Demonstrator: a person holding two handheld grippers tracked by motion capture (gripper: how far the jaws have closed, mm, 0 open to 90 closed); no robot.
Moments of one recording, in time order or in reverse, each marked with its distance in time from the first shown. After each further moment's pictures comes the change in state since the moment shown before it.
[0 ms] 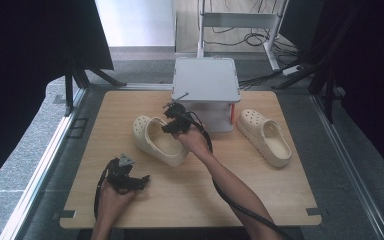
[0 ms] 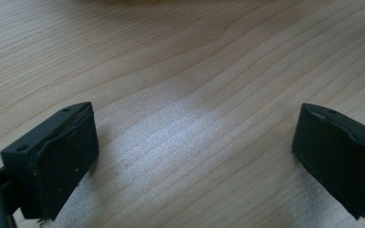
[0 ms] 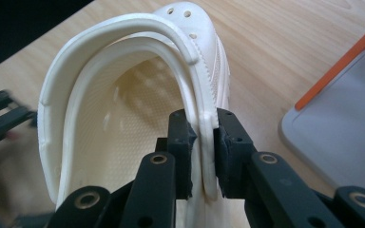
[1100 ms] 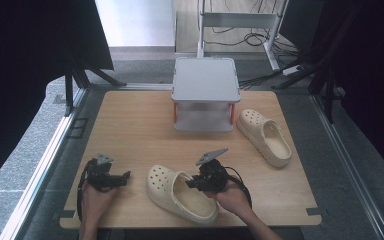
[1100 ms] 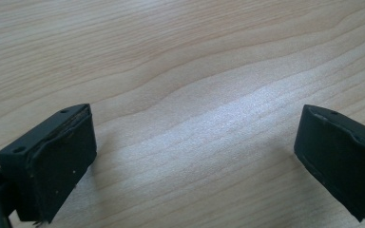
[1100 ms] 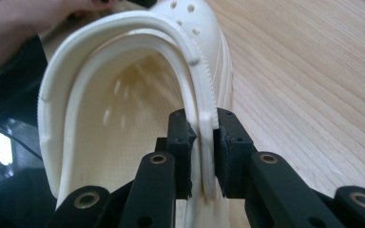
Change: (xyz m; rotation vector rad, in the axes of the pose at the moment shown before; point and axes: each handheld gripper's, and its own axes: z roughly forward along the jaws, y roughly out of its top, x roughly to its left) left arm 0.043 -0.022 -0.022 -0.005 0.129 -0.130; right arm 0.046 -0.164 -0.075 0.010 0.175 -0.042
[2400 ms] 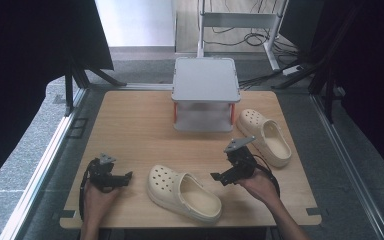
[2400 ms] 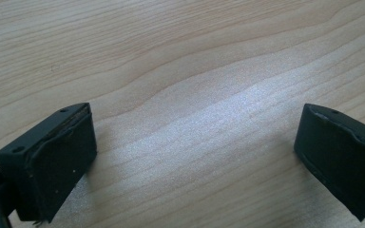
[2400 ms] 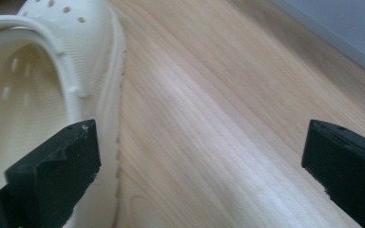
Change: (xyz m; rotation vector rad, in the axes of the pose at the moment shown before) left arm -0.002 0.002 0.002 0.015 -0.016 0.012; right arm -0.068 -0.014 -0.054 -0.021 -0.173 -0.047
